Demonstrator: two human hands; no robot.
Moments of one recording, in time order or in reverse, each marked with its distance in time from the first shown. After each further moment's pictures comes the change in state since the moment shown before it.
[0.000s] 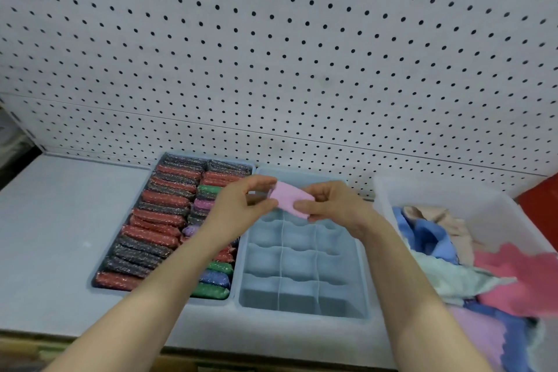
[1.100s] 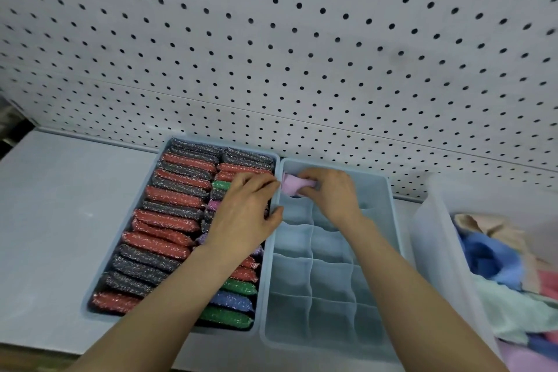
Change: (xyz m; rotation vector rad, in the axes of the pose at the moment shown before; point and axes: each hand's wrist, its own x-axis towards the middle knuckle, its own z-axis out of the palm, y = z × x) left_hand 0.027 -0.073 -0.010 0.769 0.184 0.328; right_hand 0.113 0.035 0.052 -0.813 0.297 -0.134
